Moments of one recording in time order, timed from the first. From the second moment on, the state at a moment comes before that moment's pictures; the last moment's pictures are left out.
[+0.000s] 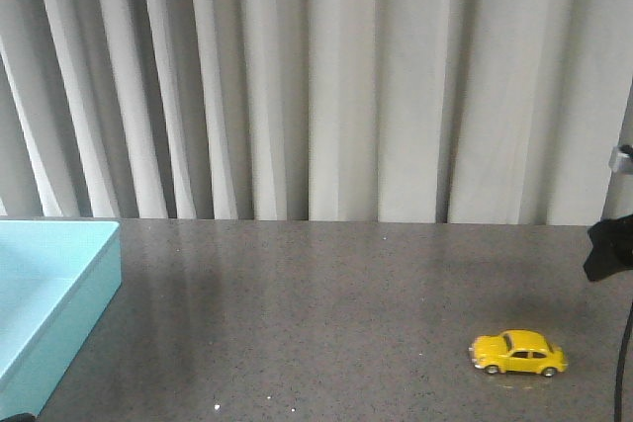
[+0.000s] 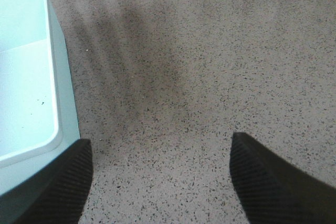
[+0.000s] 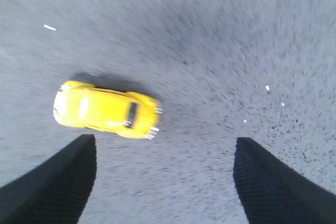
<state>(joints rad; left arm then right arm) -0.23 0.77 -0.69 -0.05 0.55 0.10 -0.26 1.88 -1.89 0.27 1.24 -0.35</state>
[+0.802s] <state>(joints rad) -0.23 0.77 -0.69 -0.05 0.58 0.10 0.10 0.81 -0.85 -0.08 0.90 0.03</state>
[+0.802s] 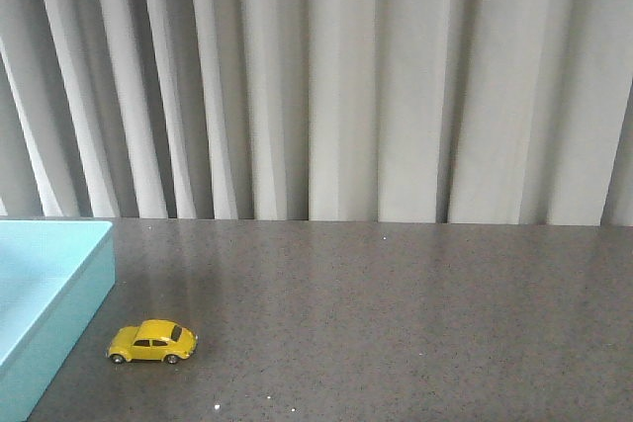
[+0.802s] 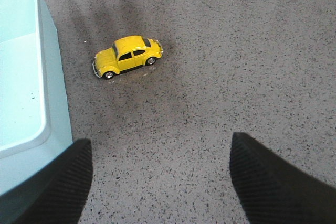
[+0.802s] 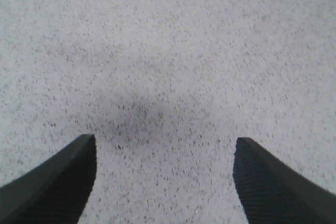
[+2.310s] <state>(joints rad) -0.11 2.18 -2.05 -0.14 1.21 0.95 0.10 0.72 -0.76 -0.09 0.87 0.04</state>
